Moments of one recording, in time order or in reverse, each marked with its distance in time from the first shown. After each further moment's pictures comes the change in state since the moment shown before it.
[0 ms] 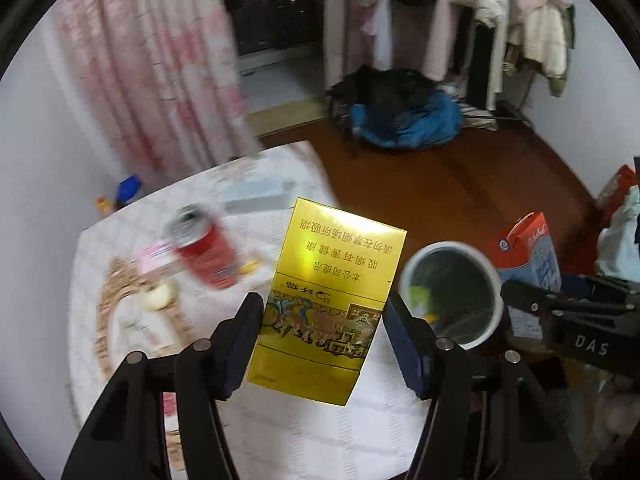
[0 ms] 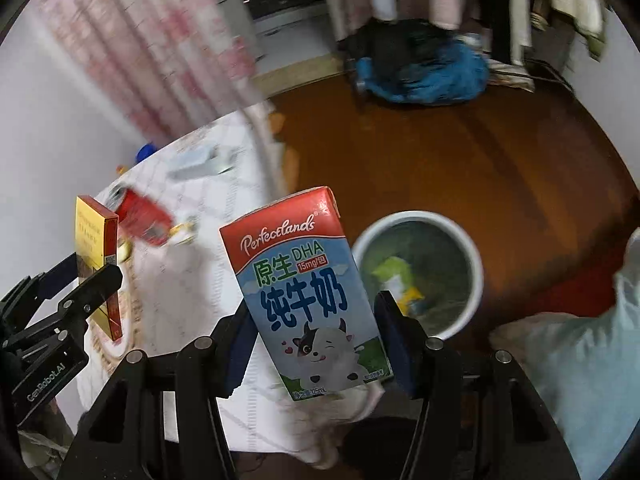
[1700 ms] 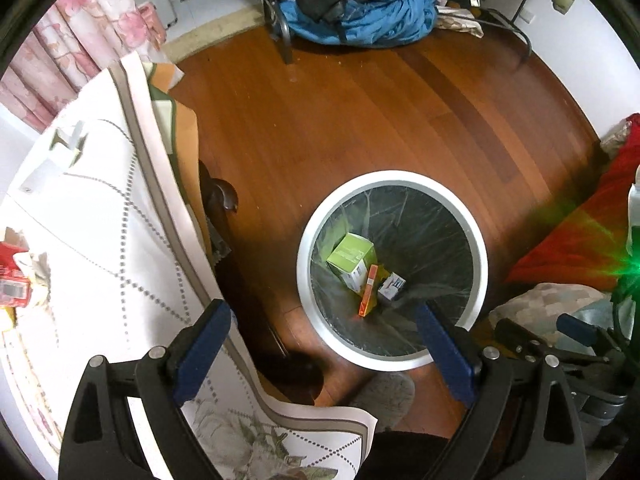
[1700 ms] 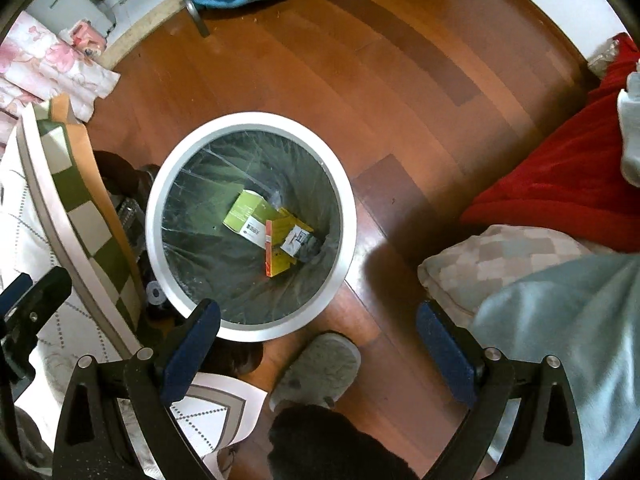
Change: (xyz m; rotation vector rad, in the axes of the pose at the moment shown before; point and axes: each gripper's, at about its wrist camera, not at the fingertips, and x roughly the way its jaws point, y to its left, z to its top) left arm 0.193 -0.156 0.022 0.055 0.332 -0.033; right arm 0.165 -0.208 -0.029 0.318 0.298 -0.198
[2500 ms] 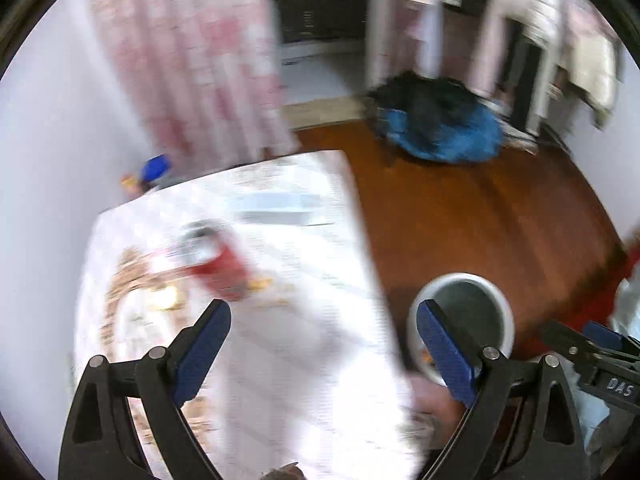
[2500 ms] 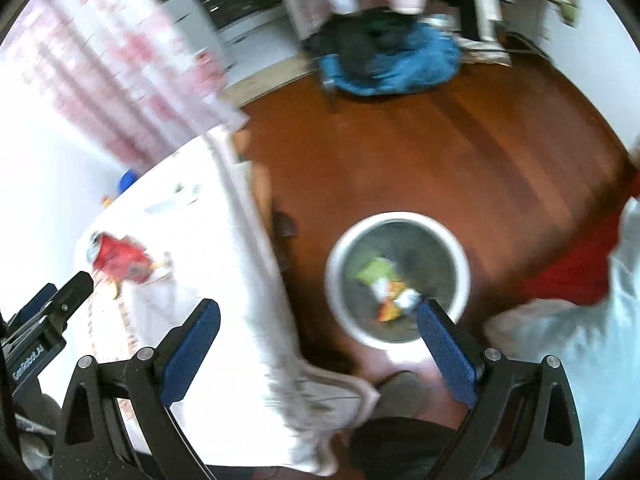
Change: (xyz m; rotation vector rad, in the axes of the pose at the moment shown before) left arm -0.184 0.176 -0.059 -0.271 -0.303 0.173; right arm -0.187 0.170 -0.051 -0.241 -0.251 0.224
